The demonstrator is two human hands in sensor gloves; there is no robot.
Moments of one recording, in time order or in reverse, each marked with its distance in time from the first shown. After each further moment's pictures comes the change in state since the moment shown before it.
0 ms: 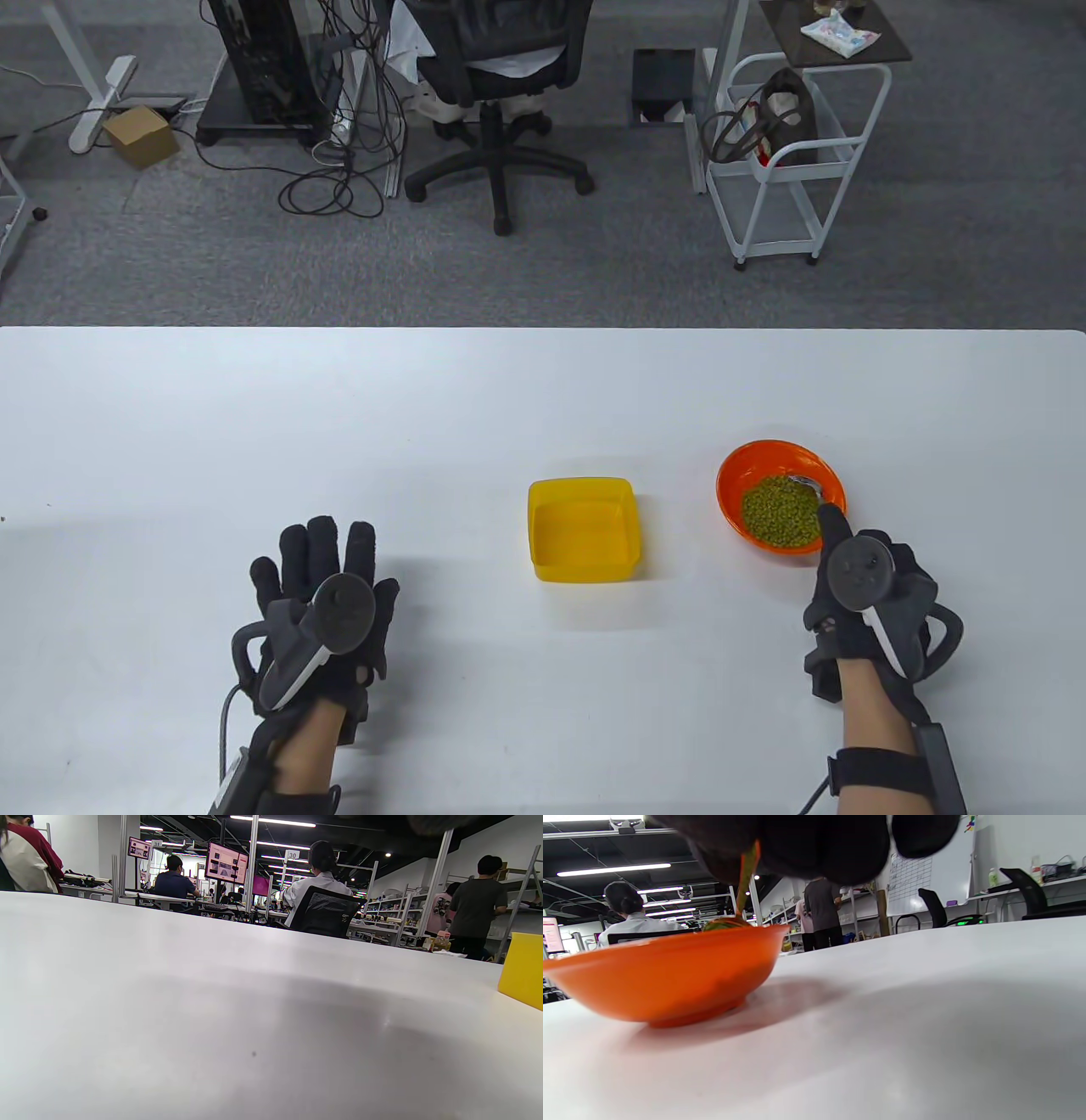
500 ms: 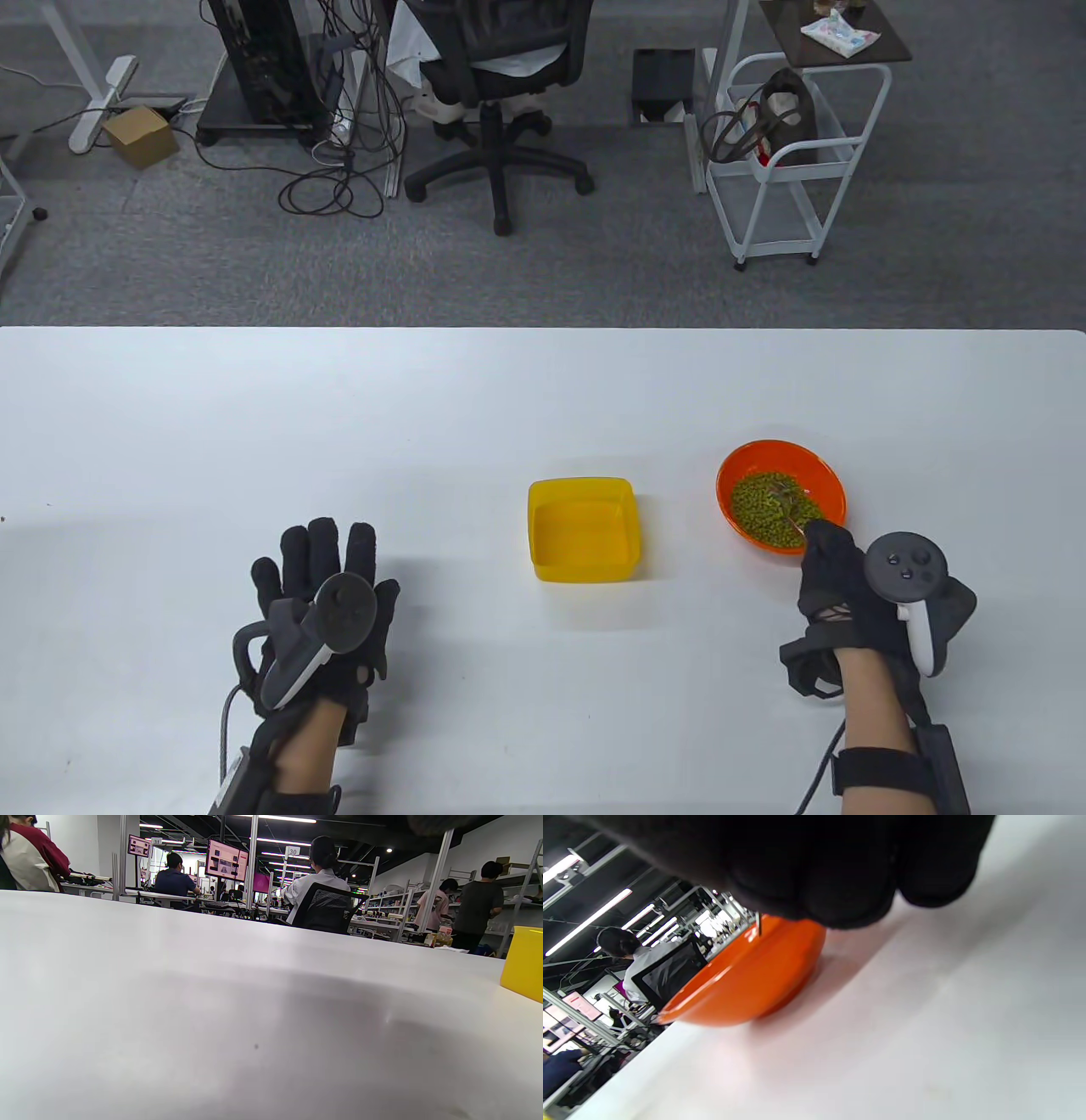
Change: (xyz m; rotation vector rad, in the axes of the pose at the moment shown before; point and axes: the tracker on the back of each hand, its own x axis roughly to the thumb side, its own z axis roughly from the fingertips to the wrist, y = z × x) left_hand 0.001 -0.001 0.000 -0.012 0.003 -0.008; right_hand -0.013 0.009 -0.007 0.274 0.118 -0.526
